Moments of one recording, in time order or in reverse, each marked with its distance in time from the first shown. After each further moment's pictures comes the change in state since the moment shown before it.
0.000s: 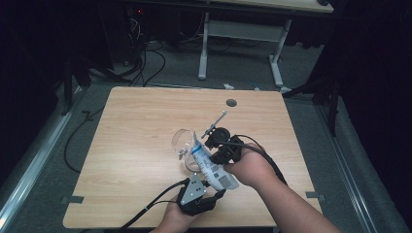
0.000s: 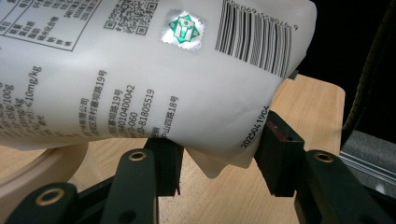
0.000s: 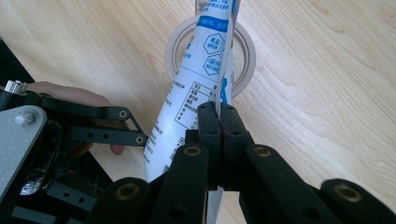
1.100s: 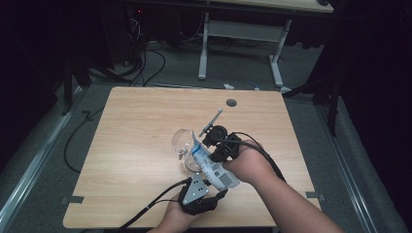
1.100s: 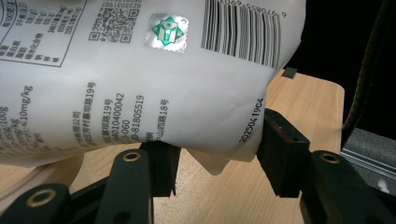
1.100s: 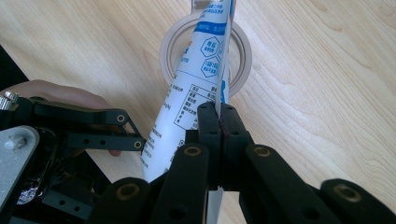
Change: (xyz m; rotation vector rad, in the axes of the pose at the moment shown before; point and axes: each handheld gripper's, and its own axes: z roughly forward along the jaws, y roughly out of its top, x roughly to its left) left arm -0.002 0.000 0.003 0.011 -0.015 0.021; right arm -0.002 0.008 0.002 0.037 -0.011 -0.015
